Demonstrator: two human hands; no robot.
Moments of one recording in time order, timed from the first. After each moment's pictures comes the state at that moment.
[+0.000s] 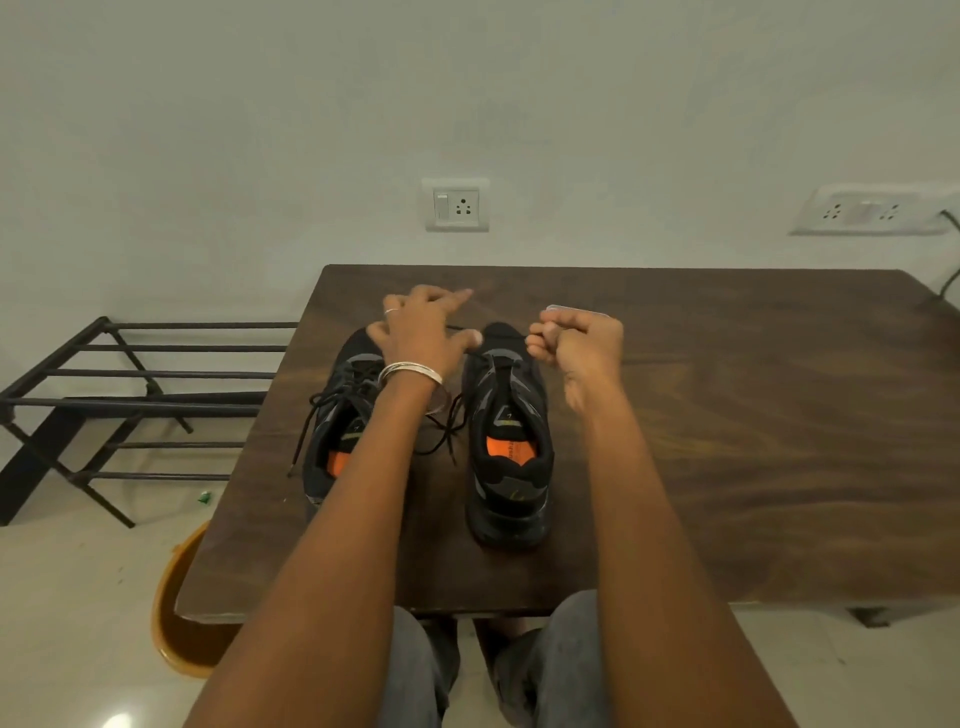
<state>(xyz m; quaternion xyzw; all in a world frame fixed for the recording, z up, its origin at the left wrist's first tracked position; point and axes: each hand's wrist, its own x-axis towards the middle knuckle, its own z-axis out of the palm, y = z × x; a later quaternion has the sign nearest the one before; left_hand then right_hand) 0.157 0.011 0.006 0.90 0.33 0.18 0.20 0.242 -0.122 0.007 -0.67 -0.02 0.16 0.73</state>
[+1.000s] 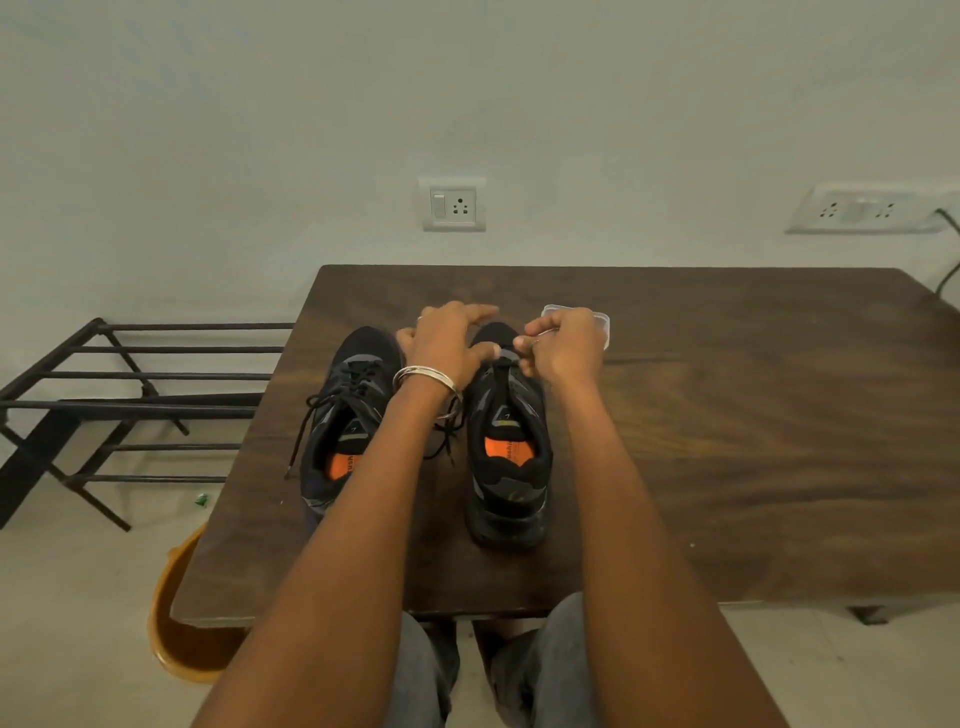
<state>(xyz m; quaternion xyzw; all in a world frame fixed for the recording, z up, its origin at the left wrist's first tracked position) 0.167 0.002 -0.002 0.92 0.26 0.16 0.24 0.243 -0.110 -0.001 -0.81 -0.11 0.10 0.57</state>
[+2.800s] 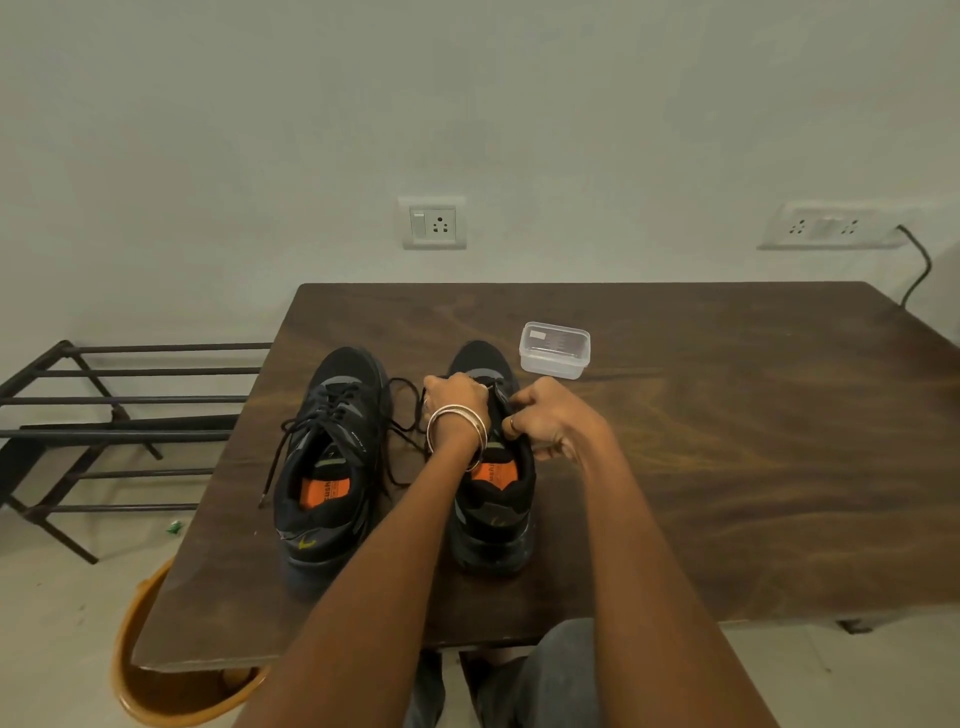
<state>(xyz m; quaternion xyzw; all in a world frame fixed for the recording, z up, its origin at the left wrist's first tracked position) 0.206 -0.027 -0.065 0.83 0.42 0.11 0.35 0.242 -0.141 -0.015 -0.84 -0.17 0.35 0.38</state>
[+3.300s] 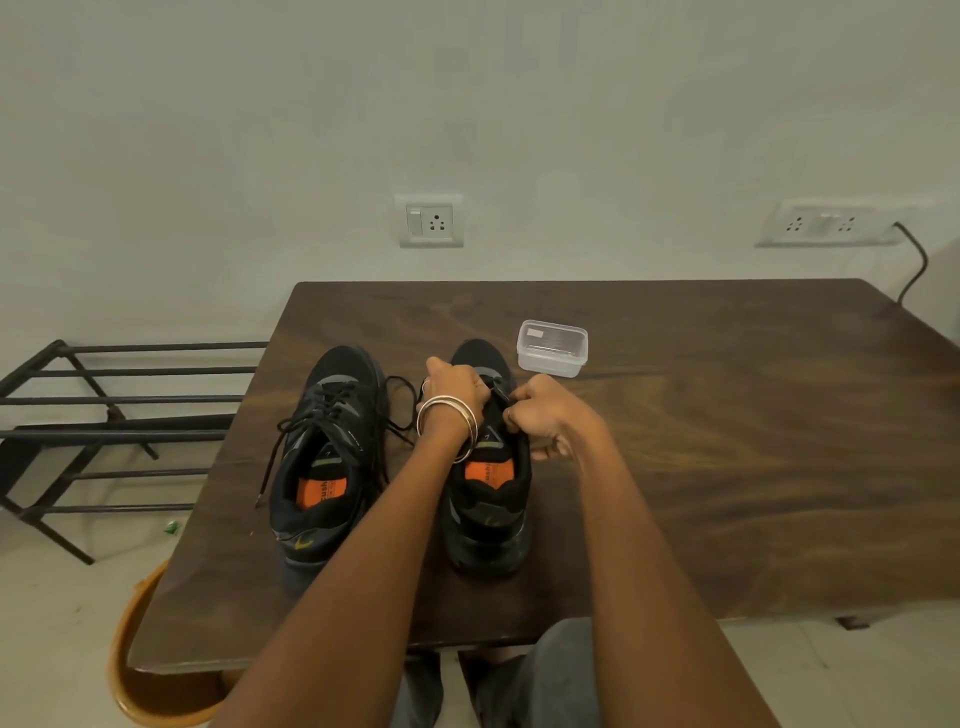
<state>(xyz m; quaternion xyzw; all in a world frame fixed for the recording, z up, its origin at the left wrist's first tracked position) 0.216 -0.016 -0.061 0.81 0.42 0.10 0.41 0.238 -0.139 -0.008 -0.84 -0.15 0.35 0.38</state>
